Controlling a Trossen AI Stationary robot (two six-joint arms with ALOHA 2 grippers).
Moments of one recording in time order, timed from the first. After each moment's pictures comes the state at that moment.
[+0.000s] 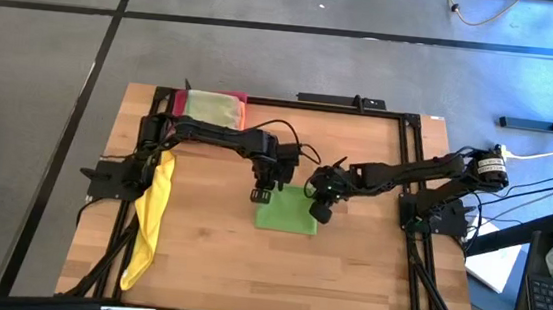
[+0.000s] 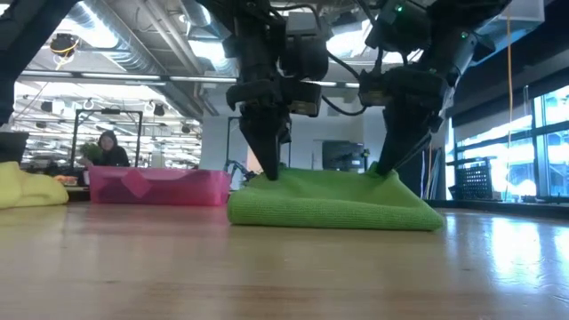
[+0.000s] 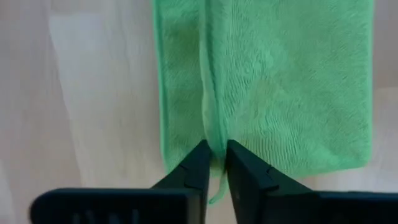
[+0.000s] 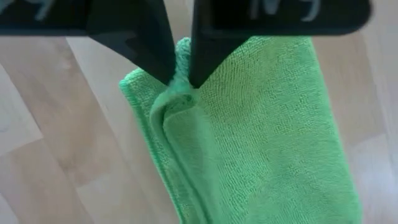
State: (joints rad) left arm 0.15 2.03 1.56 -0.88 0.17 0.21; right arm 0.02 1.50 0.81 -0.34 0.04 0.44
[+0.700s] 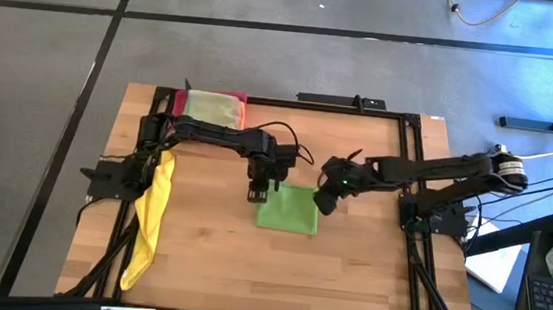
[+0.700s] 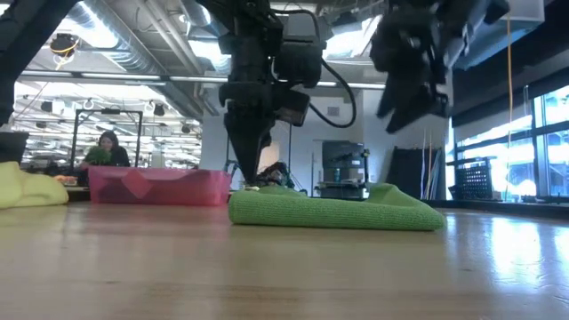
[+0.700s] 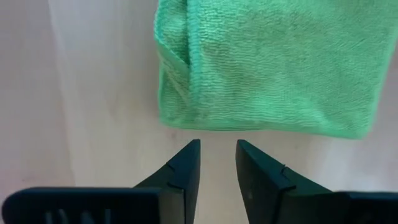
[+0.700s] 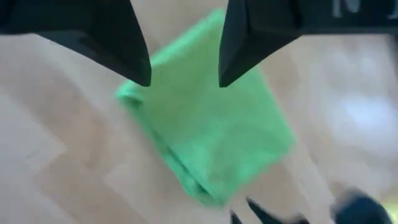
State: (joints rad) left arm 0.15 2.02 1.56 -1.01 0.15 0.08; right arm 0.03 1.33 0.89 -0.52 0.06 0.71
